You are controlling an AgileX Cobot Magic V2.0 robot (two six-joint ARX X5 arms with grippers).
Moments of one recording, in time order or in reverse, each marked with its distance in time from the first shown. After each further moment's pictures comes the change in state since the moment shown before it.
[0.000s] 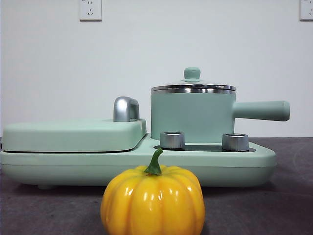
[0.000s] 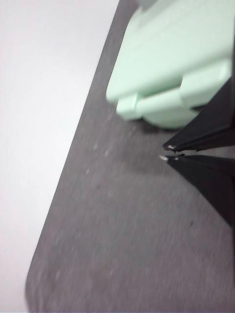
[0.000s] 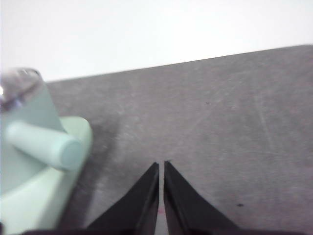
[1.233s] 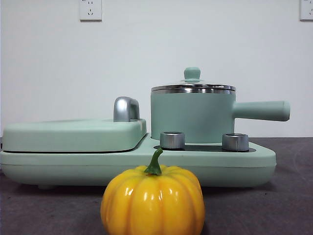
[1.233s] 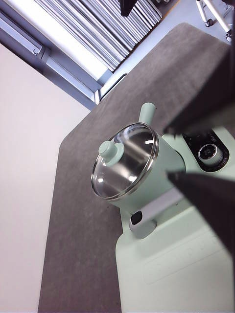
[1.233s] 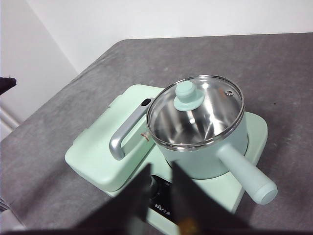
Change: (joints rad) left arm -0.109 0.747 0.737 -0.137 0.689 0.031; right arm 0.001 0.605 0.834 -0.536 -0.662 -0.085
